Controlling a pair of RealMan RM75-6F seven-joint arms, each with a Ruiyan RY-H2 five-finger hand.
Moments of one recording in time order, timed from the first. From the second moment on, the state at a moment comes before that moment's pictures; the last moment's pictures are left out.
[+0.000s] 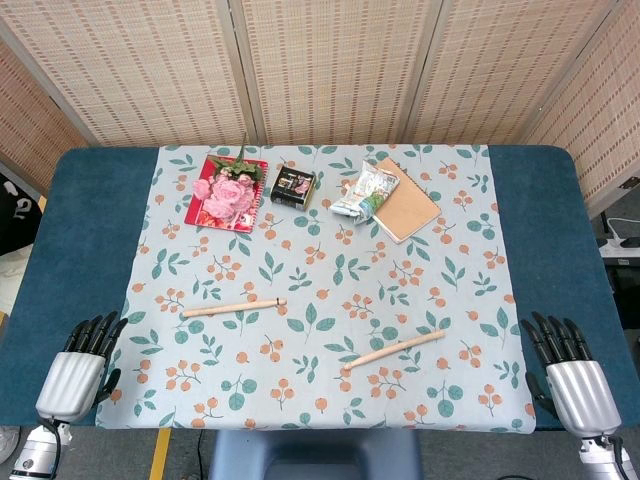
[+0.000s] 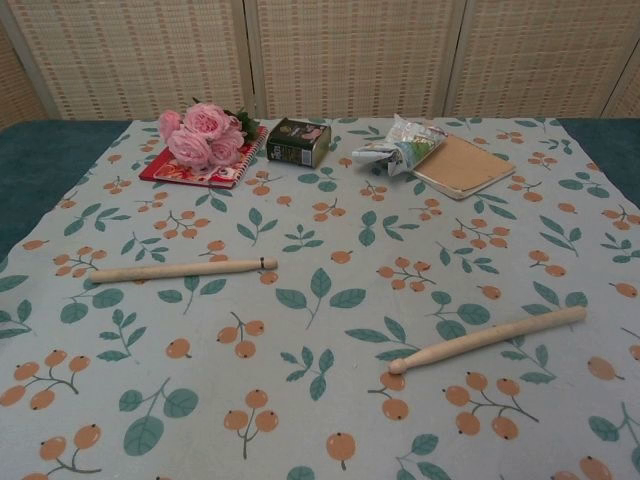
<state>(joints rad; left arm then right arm) -0.12 -1.23 0.04 -1.64 1.56 1.41 0.37 -0.03 -1.16 -0.04 -1.62 -1.67 1.56 -0.22</state>
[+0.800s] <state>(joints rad) -0.34 -1.68 -0.11 -1.19 1.58 1.30 0.35 0.01 -1.21 -0.03 -1.65 -1.68 1.51 -0.33</state>
